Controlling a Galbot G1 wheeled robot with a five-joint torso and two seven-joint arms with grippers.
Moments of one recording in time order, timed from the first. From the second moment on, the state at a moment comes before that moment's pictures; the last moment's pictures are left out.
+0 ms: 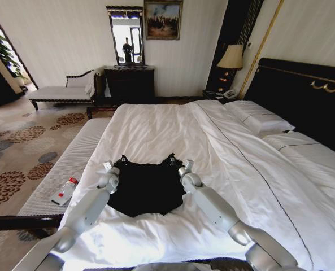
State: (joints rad) left arm 0.59 -1.12 -0.02 -1.09 -0.94 0.04 -0.17; right arm -0.59 1.27 -0.12 1.15 0.85 -0.02 0.20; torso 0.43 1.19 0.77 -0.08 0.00
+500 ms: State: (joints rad) left arm 0.51 -1.18 -0.03 -0.96 -0.91 -0.02 -0.15; right arm -0.56 1.30 -0.04 1.00 0.75 0.07 0.18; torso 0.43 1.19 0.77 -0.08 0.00
